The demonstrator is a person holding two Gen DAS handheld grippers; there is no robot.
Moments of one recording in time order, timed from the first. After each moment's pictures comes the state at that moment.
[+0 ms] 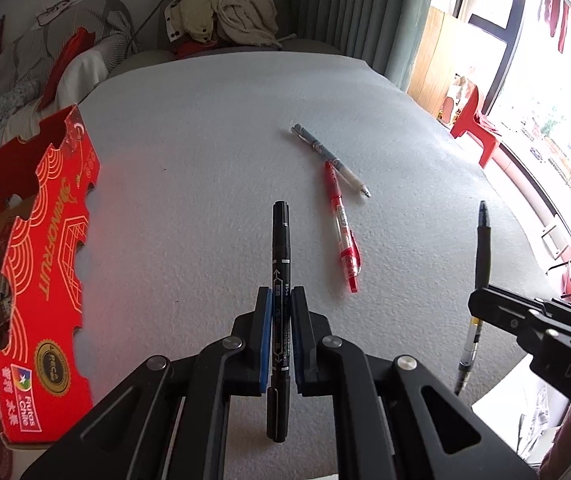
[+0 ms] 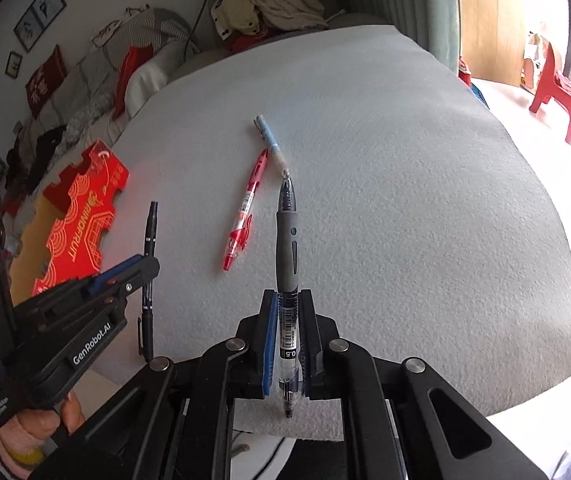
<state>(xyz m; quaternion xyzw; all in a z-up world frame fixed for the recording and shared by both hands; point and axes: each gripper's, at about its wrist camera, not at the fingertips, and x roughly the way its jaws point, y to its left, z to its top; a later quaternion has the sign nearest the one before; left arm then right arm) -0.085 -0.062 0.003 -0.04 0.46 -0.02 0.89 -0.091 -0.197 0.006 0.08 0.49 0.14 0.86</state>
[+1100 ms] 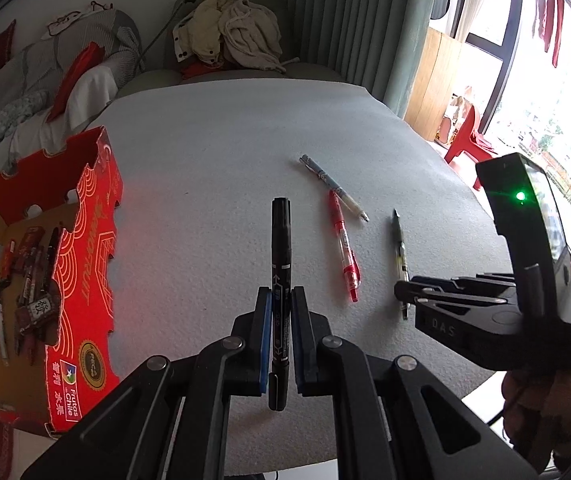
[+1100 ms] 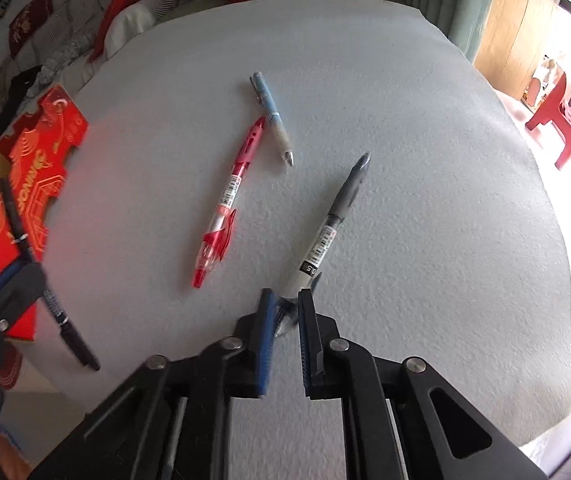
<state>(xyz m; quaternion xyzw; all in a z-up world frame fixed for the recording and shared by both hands) -0.097 -0.053 0.030 -0.05 0.43 -0.02 0.90 -0.027 -0.137 -0.032 -0.05 0.55 0.11 0.83</state>
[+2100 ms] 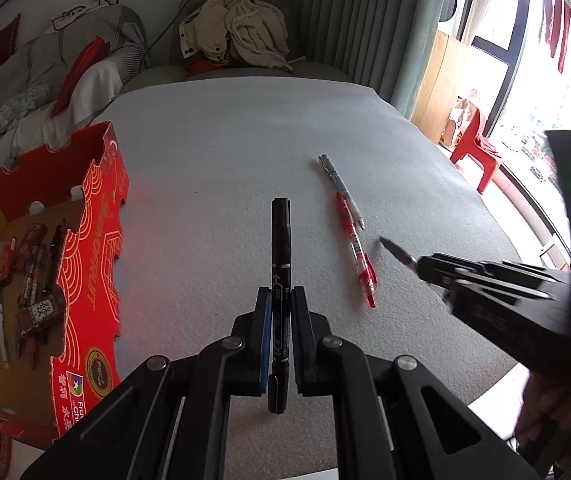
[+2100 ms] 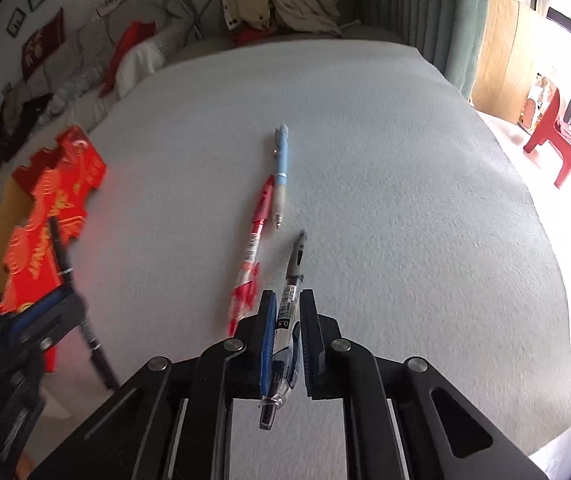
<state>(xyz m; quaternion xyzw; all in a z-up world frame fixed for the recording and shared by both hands) -0.093 -0.049 0.028 -0.05 0.43 -0.01 0.90 -0.043 -0.136 0.005 -0.01 0.48 0.13 0.87</state>
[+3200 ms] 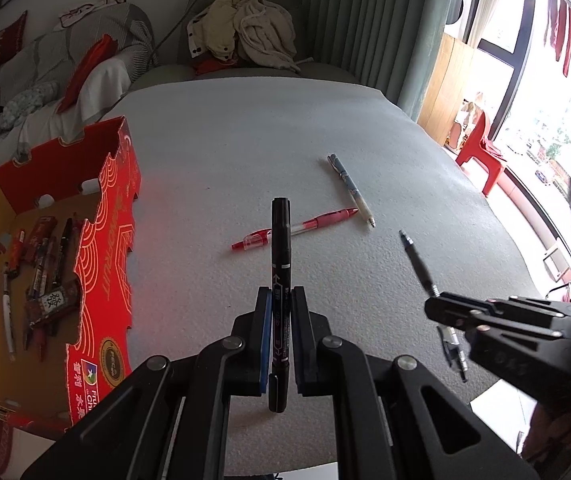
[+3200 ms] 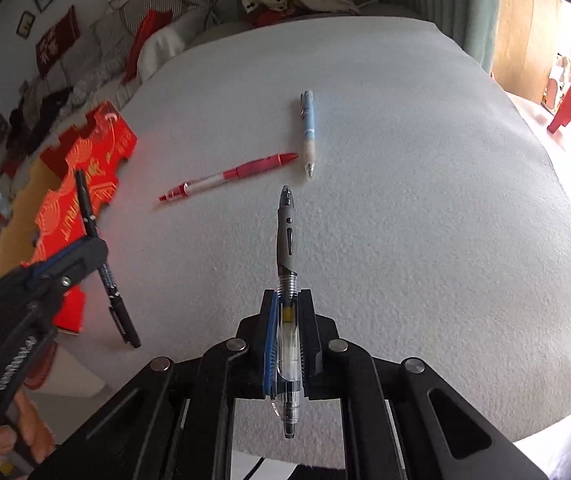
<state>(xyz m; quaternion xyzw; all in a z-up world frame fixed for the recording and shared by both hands) -0.098 -0.043 0.032 -0.06 0.43 0.00 0.90 -0.072 -0.157 -0.002 0.02 0.51 0.17 0.84</state>
